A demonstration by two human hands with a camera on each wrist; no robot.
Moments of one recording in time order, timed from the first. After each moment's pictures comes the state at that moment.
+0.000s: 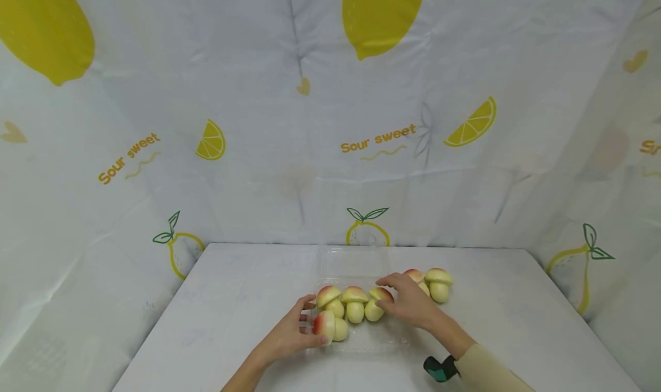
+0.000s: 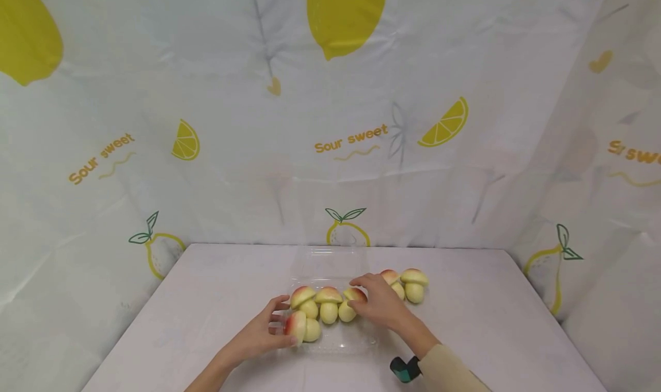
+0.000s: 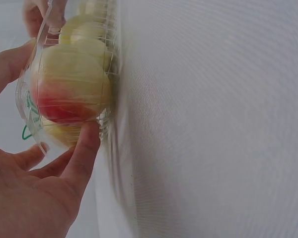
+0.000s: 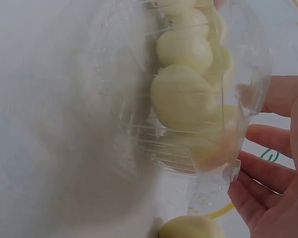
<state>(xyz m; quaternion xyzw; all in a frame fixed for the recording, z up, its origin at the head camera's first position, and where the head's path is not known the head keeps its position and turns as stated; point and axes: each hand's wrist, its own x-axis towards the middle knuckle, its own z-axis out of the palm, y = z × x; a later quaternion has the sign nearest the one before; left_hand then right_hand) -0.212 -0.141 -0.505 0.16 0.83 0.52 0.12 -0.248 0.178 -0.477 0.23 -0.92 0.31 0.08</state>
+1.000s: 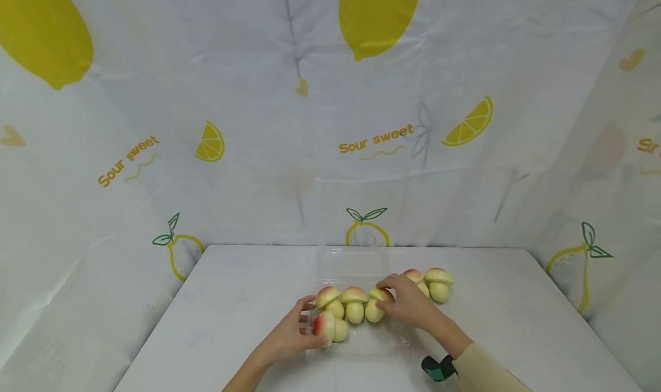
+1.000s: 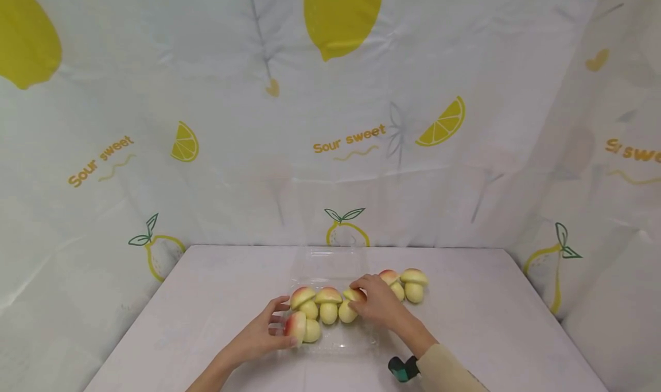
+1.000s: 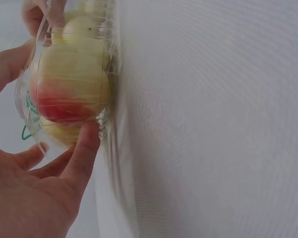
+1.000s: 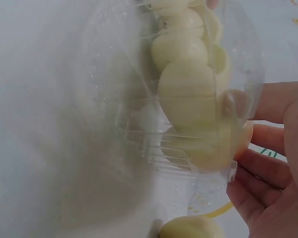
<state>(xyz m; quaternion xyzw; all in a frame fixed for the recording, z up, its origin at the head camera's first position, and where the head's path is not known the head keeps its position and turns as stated) -0.214 -0.141 -0.509 0.16 0.84 0.51 0.12 -0.249 0.178 -0.479 0.24 -0.92 0.30 0.09</state>
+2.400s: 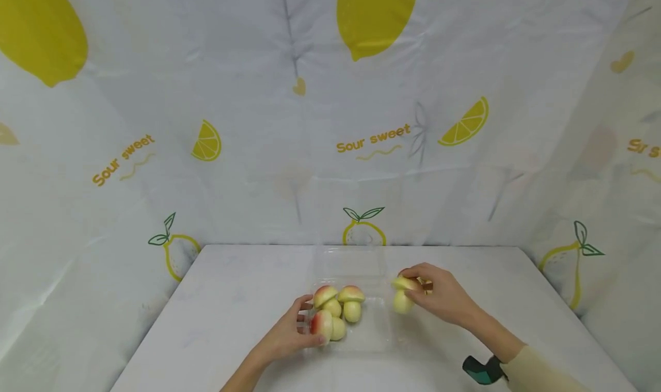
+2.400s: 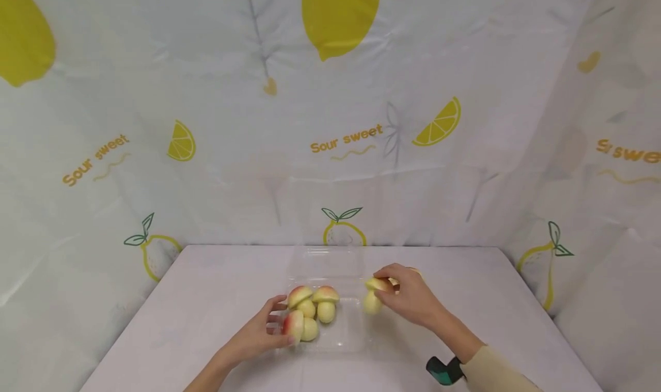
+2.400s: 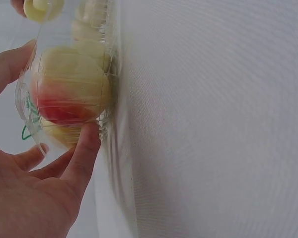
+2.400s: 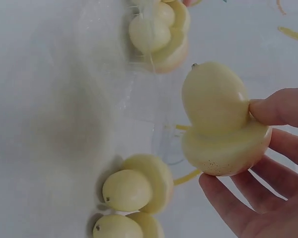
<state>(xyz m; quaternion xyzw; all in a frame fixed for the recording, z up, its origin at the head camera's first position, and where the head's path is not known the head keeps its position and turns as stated) -0.212 -0.141 -0.505 0.16 0.83 0.52 0.12 -0.222 0.229 -0.434 0.23 -0.88 0.40 0.11</state>
